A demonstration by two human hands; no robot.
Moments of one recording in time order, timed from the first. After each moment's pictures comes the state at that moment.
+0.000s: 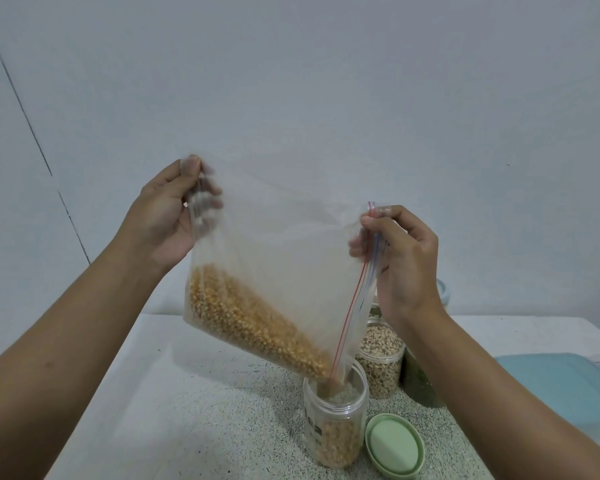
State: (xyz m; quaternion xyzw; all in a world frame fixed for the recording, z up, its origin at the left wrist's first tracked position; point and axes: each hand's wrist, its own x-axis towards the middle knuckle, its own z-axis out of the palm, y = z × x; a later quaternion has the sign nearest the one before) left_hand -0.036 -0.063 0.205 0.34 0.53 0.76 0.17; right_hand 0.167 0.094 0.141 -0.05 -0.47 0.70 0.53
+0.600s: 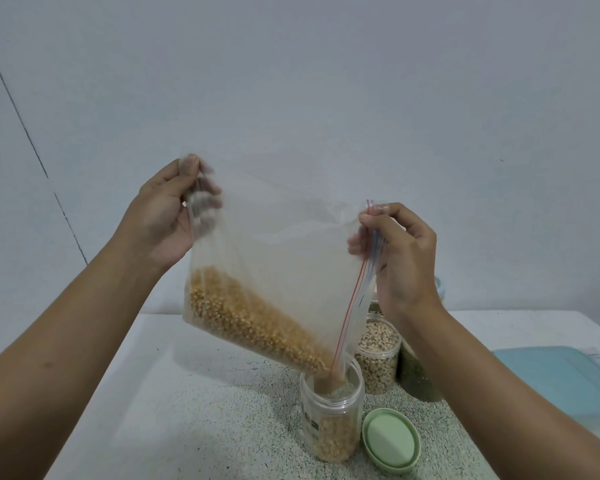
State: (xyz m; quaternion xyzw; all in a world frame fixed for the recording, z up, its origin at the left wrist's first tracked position) left_hand -0.031 -0.061 0.206 0.35 0.54 0.74 0.17; right_hand 0.173 0.097 0.140 -0.06 -0.48 0.69 0.54
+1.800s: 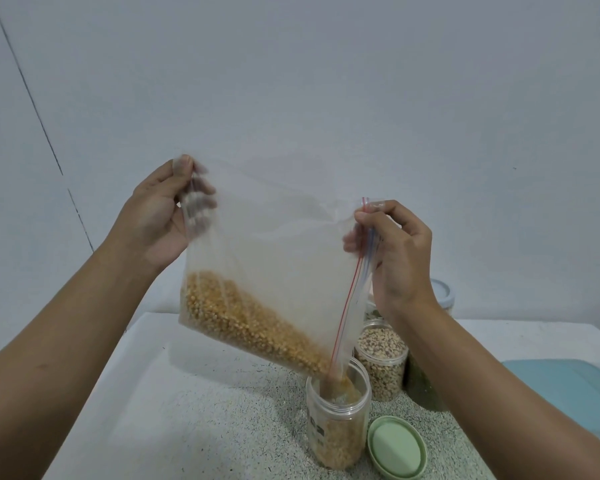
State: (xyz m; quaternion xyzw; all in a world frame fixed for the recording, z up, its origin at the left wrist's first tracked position) left_hand -0.046 -0.073 0.204 0.34 0.53 0.76 0.16; right_hand 0.159 0.092 0.148 -0.04 -0.49 0.69 0.53
